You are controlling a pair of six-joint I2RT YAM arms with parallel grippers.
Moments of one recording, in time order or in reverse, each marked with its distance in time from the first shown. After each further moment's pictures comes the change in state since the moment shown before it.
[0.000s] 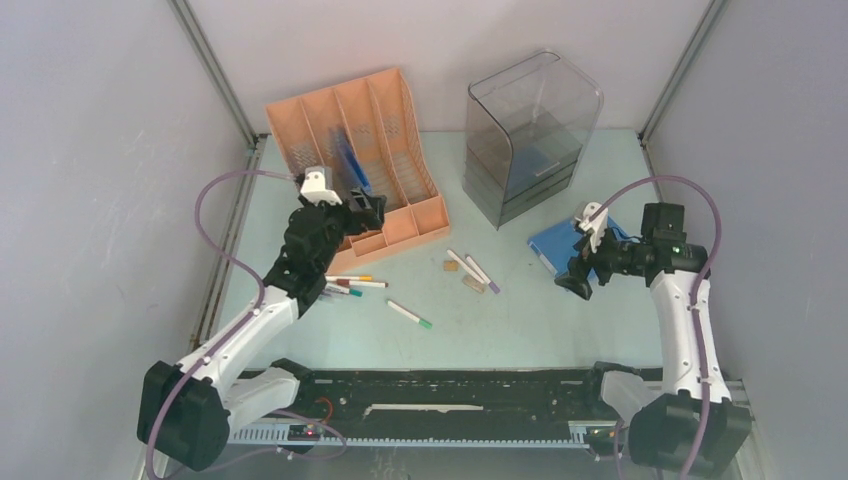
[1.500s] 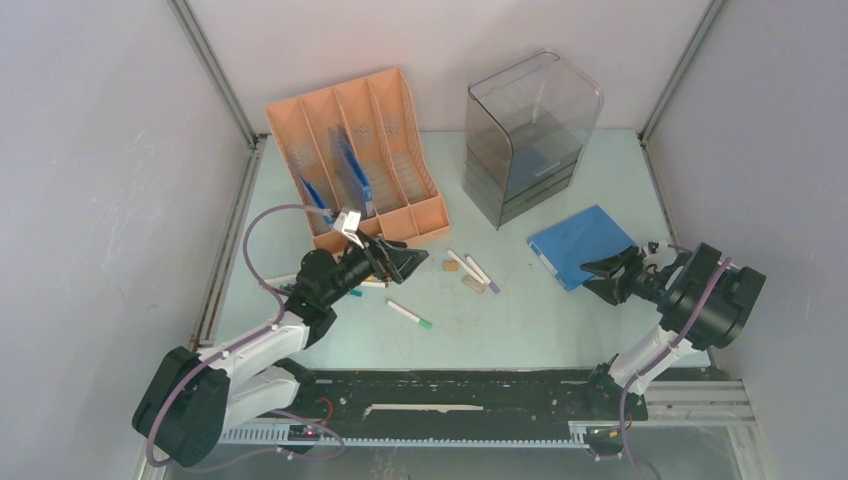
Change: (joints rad) left arm -0.116 0.012 -0.323 0.452 0.513 -0.303; right arm -0.497 0.724 -0.304 0.804 -0.233 1.290
